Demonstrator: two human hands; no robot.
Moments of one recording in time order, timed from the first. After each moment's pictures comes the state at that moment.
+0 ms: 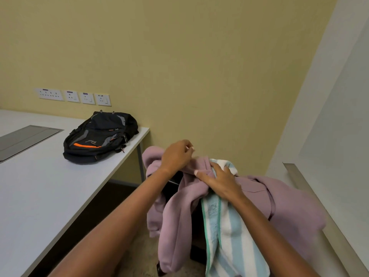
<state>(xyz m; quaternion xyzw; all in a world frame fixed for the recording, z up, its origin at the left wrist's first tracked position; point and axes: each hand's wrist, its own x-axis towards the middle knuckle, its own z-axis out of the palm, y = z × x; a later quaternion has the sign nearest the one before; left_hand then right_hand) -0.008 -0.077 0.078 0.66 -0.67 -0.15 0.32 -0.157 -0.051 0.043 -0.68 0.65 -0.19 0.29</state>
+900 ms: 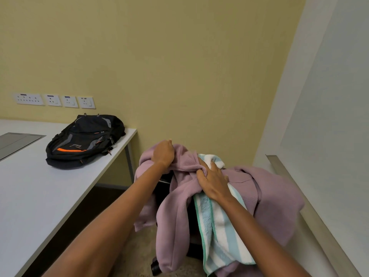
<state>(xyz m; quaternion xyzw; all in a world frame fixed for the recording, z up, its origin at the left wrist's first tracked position) -0.026 -0.088 0.068 0.72 -0.56 -0.19 0.36 -0.171 -0.038 0.029 -0.71 0.63 -0.23 0.21</state>
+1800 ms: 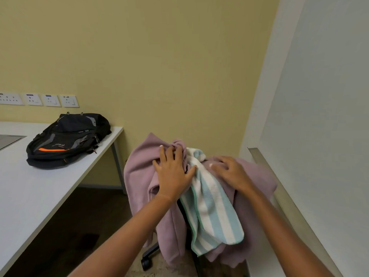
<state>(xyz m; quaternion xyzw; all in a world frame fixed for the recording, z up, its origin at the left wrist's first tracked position) -0.105 -0.010 0.030 0.68 -0.68 0.01 0.27 -0.277 -0.018 0.042 -0.67 0.59 -0.34 0.28</state>
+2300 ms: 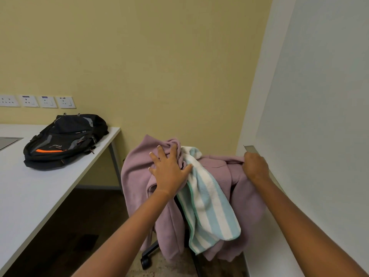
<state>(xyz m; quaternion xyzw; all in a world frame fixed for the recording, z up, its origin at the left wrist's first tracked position) -0.109 -0.005 0.034 0.71 -0.64 -0.10 0.28 -0.338 -0.037 0.040 -0.61 0.78 -0.14 -0.02</state>
